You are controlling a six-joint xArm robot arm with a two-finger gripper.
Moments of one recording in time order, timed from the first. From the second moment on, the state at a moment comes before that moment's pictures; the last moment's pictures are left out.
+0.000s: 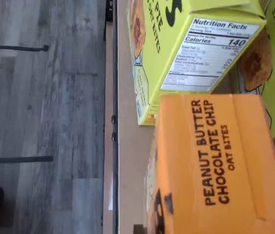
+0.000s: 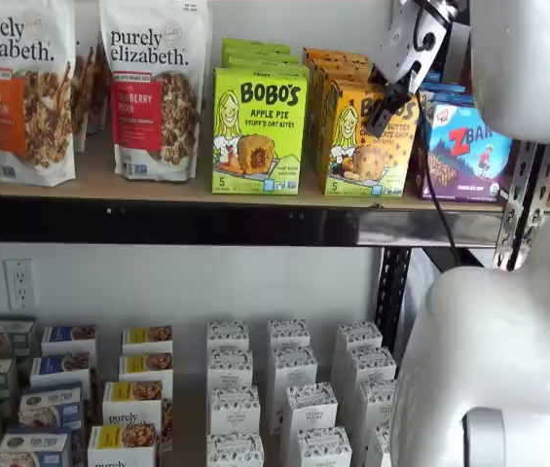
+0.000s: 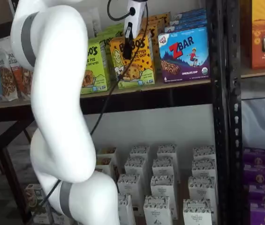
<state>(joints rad) -0.27 -0.16 -1.48 0.48 1.61 -1.78</state>
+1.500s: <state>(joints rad) -0.26 -0.23 -1.50 0.46 1.74 -1.74</state>
